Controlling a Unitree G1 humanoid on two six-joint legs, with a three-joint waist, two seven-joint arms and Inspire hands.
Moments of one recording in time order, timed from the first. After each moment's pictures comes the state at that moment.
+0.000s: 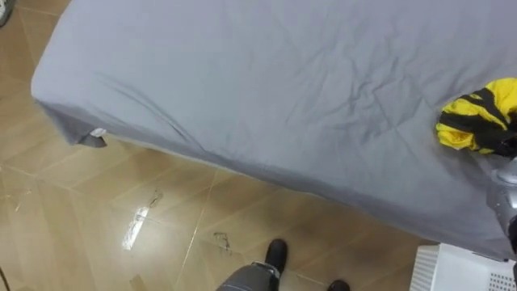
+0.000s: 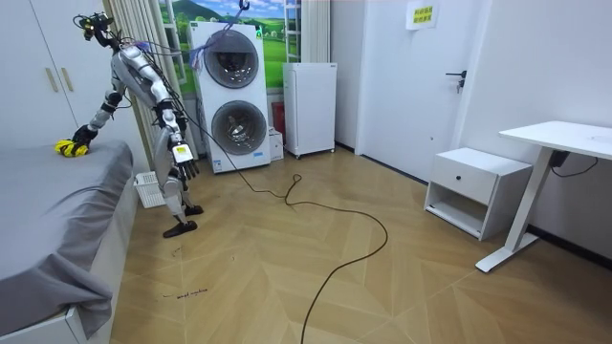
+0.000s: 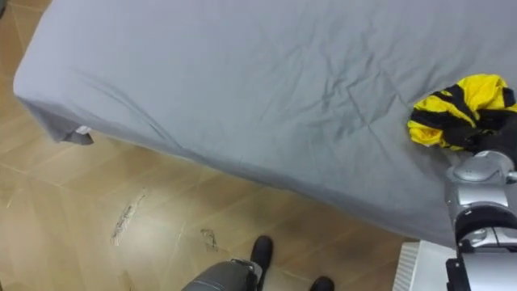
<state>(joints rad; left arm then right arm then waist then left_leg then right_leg) 0.04 0.23 -0.16 1.11 -0.01 0.07 0.13 -0.62 -0.57 0.04 1.21 0.19 -0.02 -0.49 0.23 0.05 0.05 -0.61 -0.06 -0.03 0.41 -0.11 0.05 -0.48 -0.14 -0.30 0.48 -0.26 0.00</state>
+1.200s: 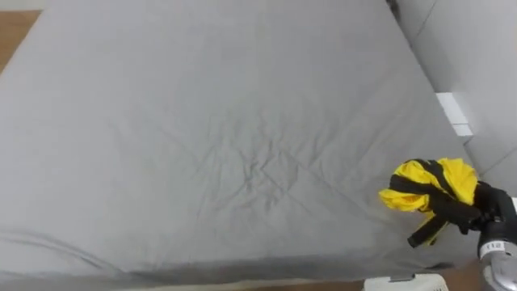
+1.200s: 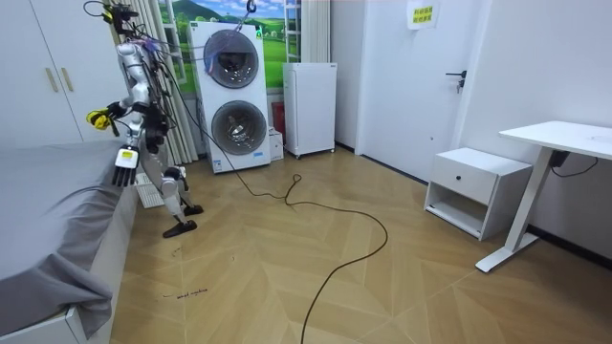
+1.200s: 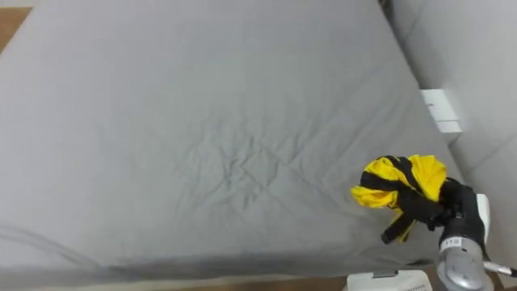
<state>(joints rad) 0.15 0.23 0.04 0.99 -0.01 0.02 0.12 0.07 -0.41 -0.14 0.49 0.22 0.00 -0.25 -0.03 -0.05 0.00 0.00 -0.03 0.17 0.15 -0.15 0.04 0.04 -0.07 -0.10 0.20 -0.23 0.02</state>
